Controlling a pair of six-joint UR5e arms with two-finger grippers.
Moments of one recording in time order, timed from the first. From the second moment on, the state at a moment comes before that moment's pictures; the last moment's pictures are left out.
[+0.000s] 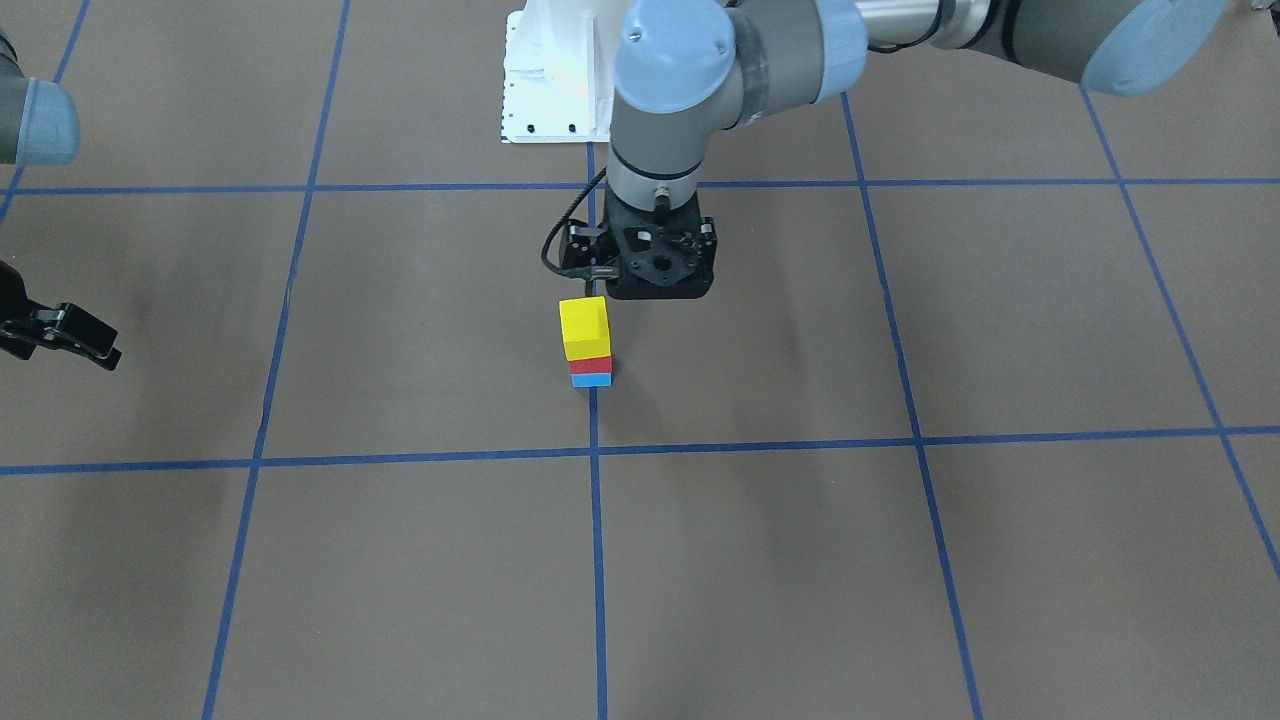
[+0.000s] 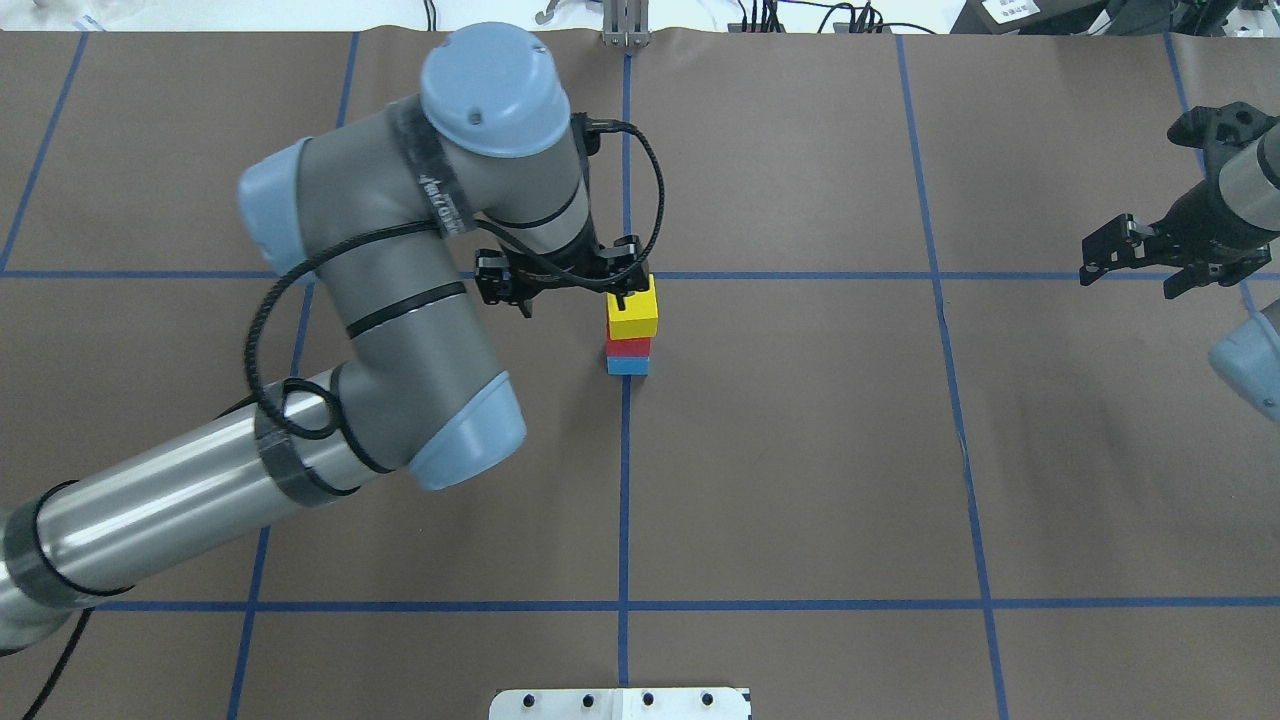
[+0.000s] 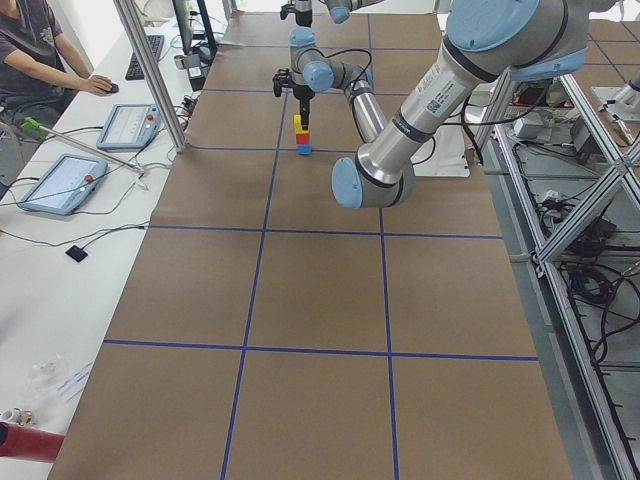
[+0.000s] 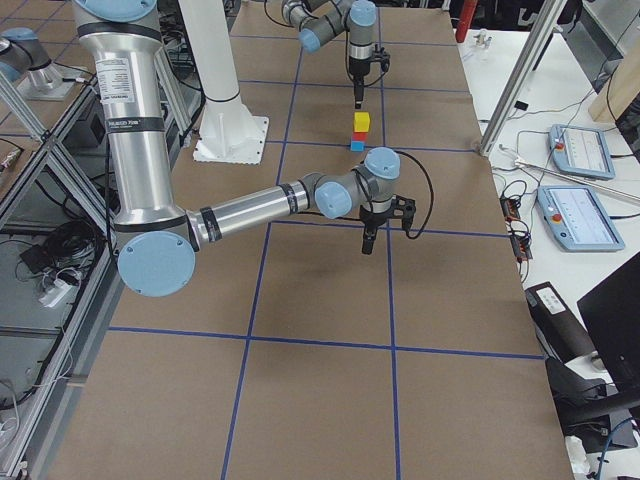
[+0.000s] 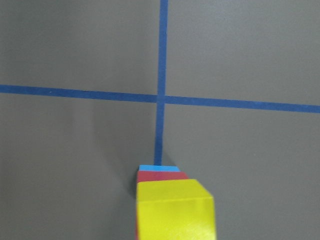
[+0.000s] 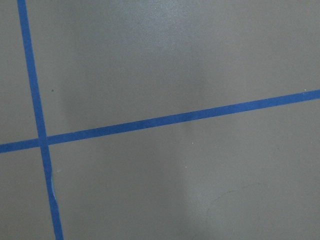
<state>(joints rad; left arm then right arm) -0.65 -2.36 -1.72 -1.43 -2.02 -1.15 1.10 -1.46 1.76 -1.42 2.24 0.80</state>
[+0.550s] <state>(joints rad) -0.98 -1.88 -1.99 -1.43 -2.16 -0.53 1.19 -1.54 1.84 -1.39 2.27 0.75</state>
